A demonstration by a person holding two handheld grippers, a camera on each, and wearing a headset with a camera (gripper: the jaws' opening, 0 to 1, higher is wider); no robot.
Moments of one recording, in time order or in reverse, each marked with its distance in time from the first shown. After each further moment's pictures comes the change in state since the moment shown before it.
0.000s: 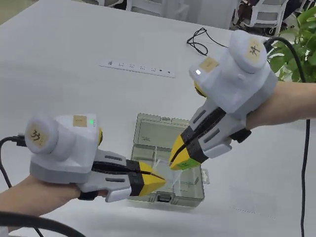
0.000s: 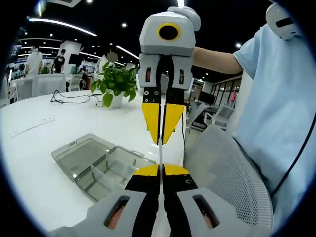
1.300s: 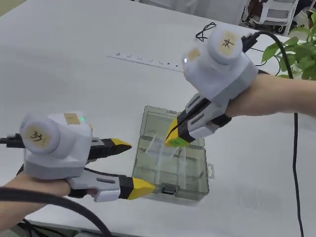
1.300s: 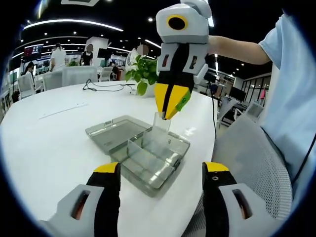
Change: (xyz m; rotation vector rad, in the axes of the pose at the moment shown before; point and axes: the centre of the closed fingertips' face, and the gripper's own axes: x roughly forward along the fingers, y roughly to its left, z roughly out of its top) left arm -0.034 0.047 -0.038 -0.054 0.066 0.300; right arm 0.013 -0.056 -0.005 0.117 0.060 -0.155
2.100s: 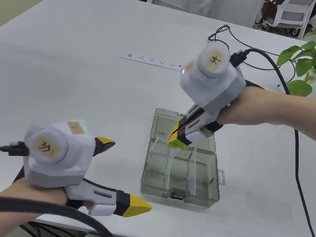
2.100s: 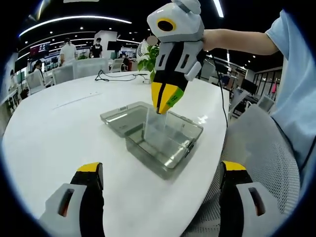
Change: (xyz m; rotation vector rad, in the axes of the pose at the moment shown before) left arm -0.015 0.021 -0.027 -0.009 0.081 0.103; right arm 0.030 -0.028 -0.006 0.059 0.030 -0.036
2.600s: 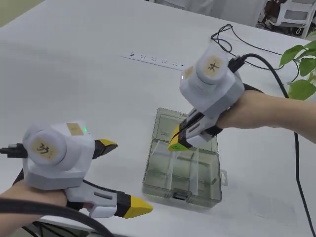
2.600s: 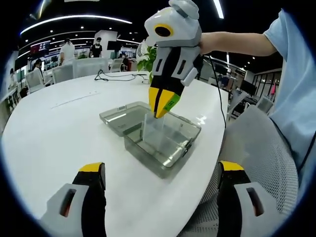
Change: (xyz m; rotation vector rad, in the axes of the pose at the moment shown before) left arm -0.002 -0.004 -0.003 -0.012 -0.004 -0.012; right arm 0.008 0.002 -0.002 -0.024 0.014 0.006
